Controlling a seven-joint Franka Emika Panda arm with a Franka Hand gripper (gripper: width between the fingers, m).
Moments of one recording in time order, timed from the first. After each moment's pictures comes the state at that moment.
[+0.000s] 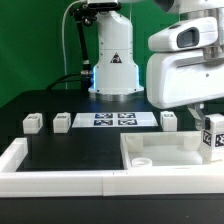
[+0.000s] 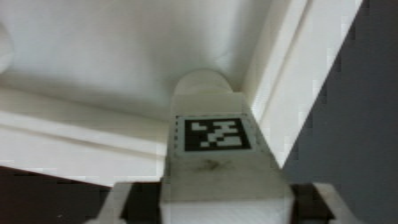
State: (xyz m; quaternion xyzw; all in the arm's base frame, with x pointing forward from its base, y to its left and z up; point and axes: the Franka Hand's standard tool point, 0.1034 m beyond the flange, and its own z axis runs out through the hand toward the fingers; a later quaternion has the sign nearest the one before) arm 0.621 0.117 0.084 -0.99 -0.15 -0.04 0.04
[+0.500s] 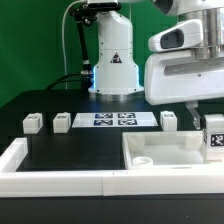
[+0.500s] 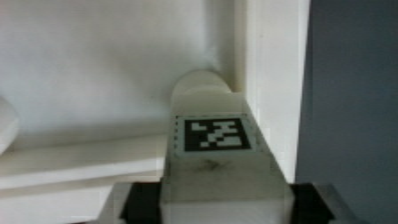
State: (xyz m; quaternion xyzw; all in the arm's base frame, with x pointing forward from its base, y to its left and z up) arm 0.619 0.117 0.083 -1.00 0.05 -0.05 0.05
